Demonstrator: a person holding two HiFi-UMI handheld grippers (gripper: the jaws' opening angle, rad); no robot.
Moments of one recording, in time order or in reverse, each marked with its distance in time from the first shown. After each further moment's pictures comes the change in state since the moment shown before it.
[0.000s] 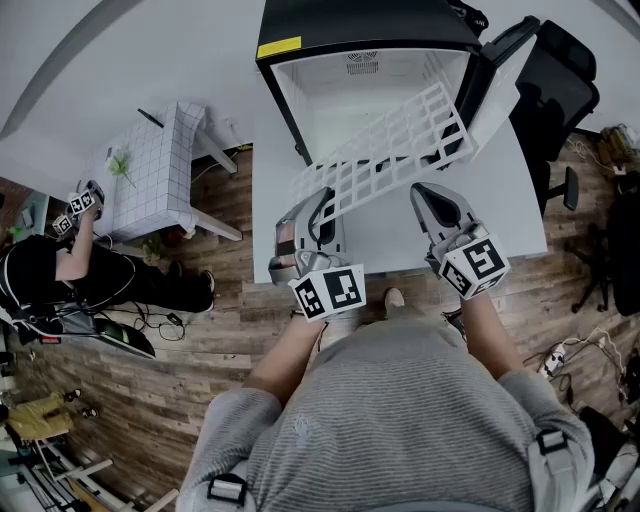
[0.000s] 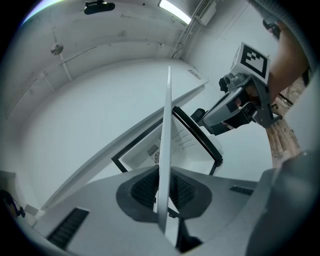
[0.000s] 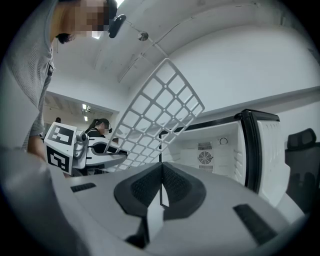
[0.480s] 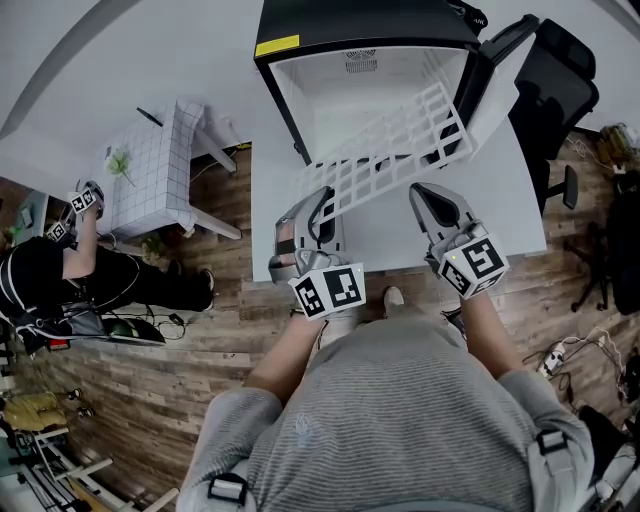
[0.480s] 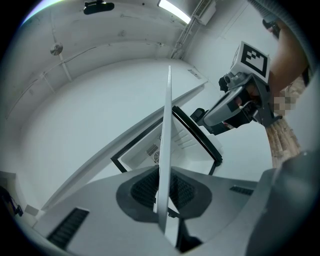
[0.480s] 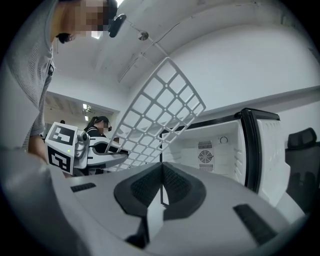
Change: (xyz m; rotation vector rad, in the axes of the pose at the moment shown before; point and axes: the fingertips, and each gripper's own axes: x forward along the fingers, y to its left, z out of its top) left arm 0.001 -0.003 -0.001 0.003 0.002 -0.001; right arm -0.002 0.001 -0.004 0.004 0.007 0.006
